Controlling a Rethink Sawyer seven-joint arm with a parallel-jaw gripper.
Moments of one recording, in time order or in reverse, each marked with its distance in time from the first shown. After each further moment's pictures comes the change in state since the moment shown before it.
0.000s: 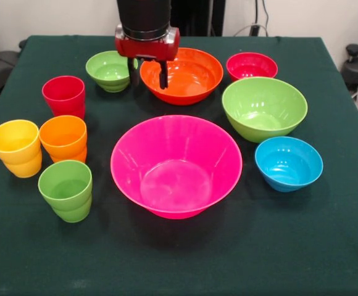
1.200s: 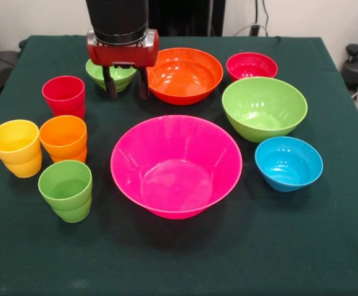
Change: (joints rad) arm -0.067 0.018 0.105 -0.141 -0.017 0.130 -0.146
